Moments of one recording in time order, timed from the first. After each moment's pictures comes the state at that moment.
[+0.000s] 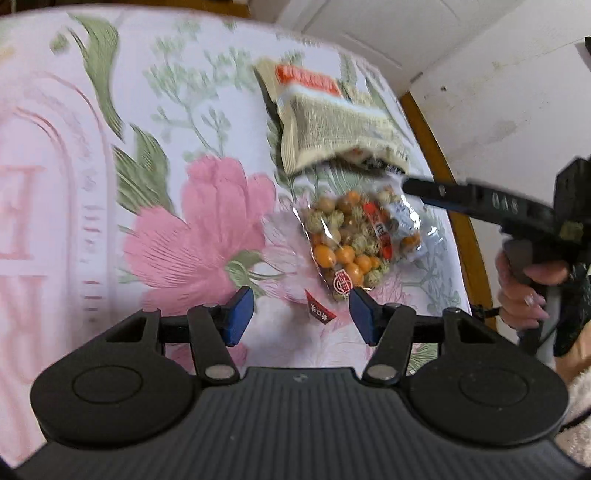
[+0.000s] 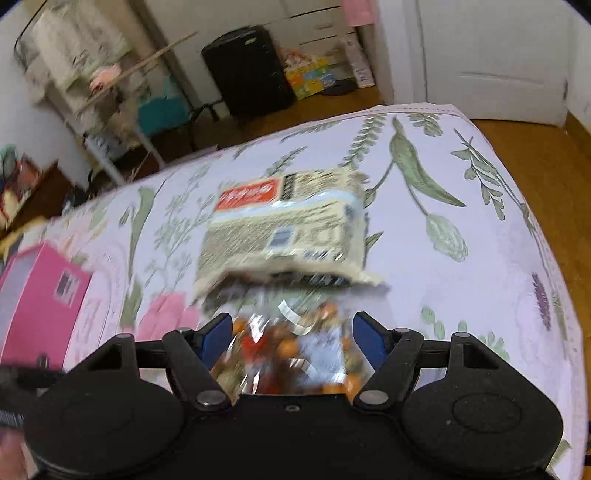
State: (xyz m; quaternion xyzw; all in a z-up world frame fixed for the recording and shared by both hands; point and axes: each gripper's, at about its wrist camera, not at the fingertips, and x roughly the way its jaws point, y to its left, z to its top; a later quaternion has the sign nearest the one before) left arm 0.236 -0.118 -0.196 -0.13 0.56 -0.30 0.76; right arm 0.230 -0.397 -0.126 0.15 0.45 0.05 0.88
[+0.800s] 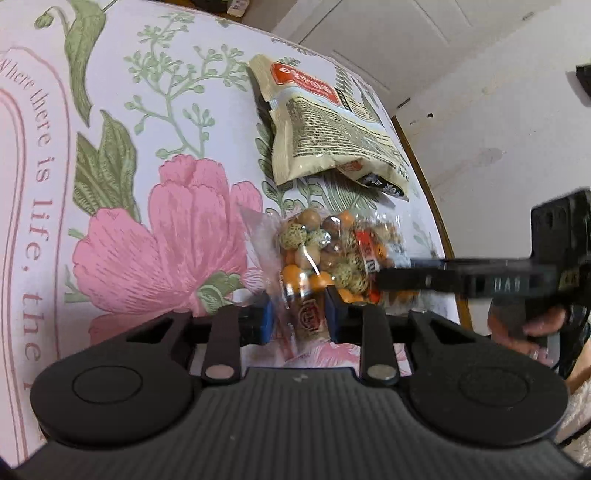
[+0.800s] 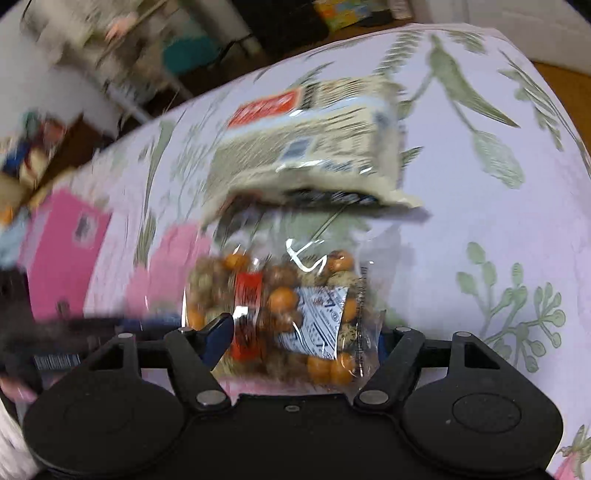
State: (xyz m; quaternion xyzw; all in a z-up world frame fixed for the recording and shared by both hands) left arm 0.243 -0.126 -0.223 -0.18 0.52 -0.32 0.77; right arm 0.238 -0.393 -0.160 0.15 0.55 0.14 0.81
